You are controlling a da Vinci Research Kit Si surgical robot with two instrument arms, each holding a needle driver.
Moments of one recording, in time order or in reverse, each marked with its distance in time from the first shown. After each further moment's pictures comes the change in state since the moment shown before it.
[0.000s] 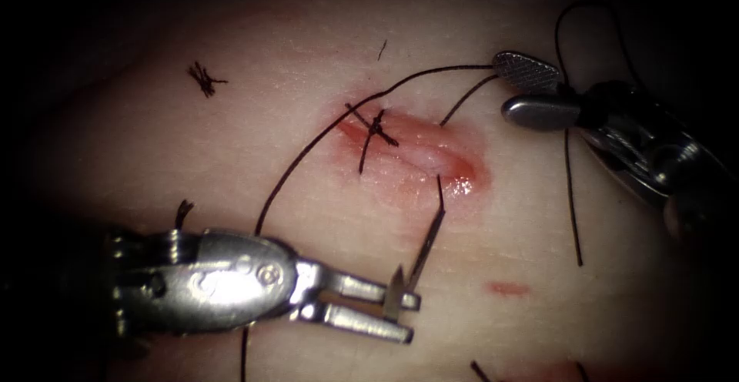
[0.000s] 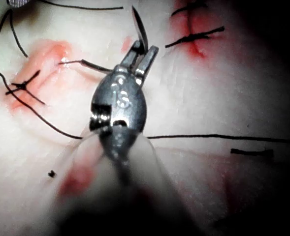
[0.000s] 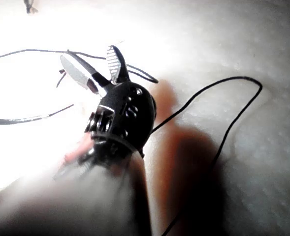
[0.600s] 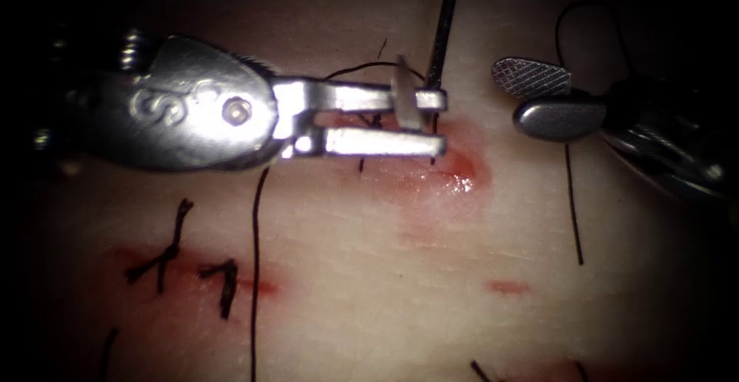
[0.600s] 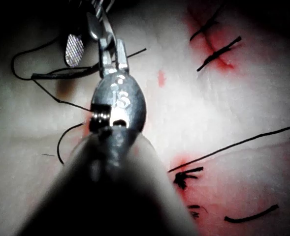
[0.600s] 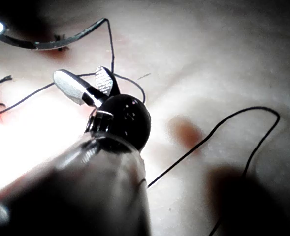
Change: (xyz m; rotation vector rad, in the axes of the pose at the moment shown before) right arm 0.005 -0.006 0.001 -0.032 0.002 0.151; left arm 0.010 -0.005 -0.006 0.442 -0.093 0.377
